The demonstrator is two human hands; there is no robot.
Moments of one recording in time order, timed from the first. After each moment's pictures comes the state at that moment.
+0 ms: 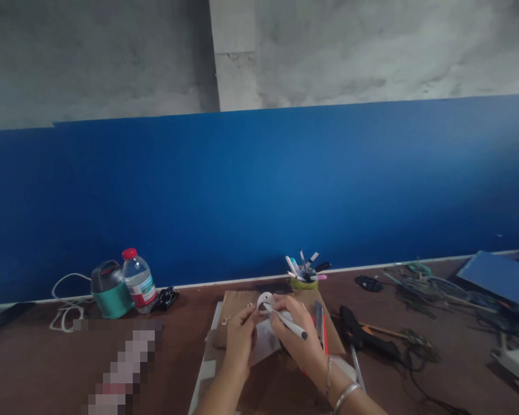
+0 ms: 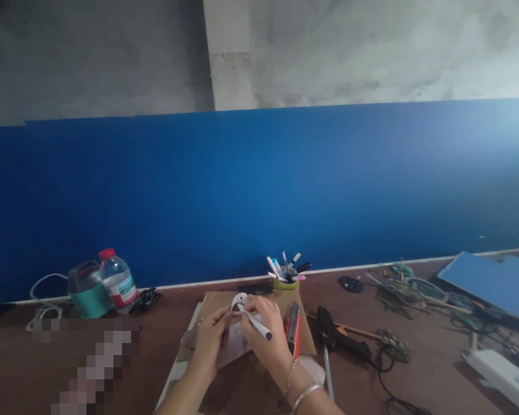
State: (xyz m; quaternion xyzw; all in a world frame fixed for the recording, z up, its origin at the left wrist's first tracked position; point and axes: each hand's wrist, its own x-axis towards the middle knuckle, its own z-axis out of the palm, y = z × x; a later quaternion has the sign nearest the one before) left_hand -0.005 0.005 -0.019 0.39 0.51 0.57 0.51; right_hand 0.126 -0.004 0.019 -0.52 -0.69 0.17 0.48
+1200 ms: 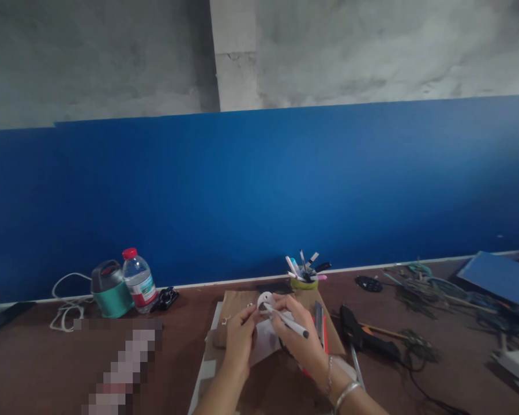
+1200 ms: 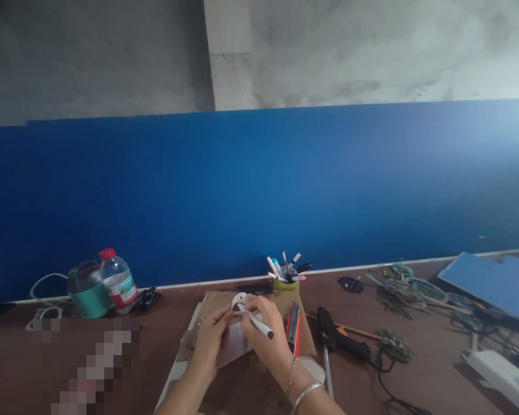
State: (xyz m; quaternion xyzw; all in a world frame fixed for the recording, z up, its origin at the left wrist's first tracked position) left_hand -0.005 0.004 -0.019 0.41 0.51 0.57 0.50; right_hand 0.127 -0.002 0.016 -0.49 -0.67 0.23 0.51
